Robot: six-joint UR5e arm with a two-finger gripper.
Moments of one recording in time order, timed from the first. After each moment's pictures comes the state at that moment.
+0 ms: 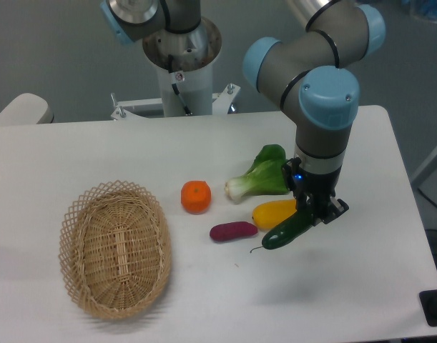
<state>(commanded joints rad) 2.58 -1.97 -1.41 -1.16 1.56 1.51</state>
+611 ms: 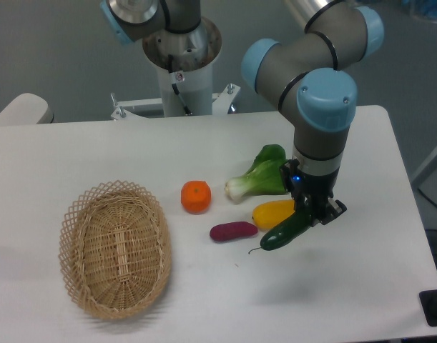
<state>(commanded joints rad) 2.55 -1.99 -1.40 -1.16 1.56 1.48</state>
